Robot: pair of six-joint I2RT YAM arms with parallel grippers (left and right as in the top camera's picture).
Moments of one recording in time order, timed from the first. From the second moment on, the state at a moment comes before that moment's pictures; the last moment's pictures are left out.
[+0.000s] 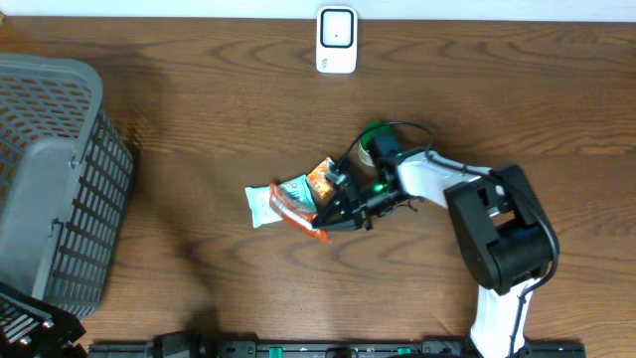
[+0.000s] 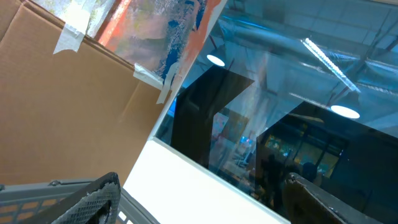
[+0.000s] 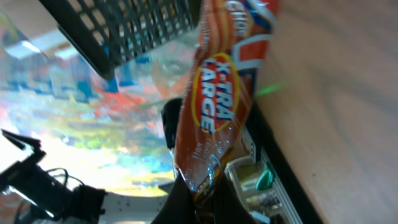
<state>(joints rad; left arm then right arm) 0.19 0.24 1.18 -0.48 -0.34 -0.39 0.42 2.06 1.10 -0.64 -1.44 0.25</state>
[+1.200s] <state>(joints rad) 0.19 0.24 1.17 -0.48 -0.34 -0.39 0.25 2.01 1.09 -1.12 -1.19 0.30</state>
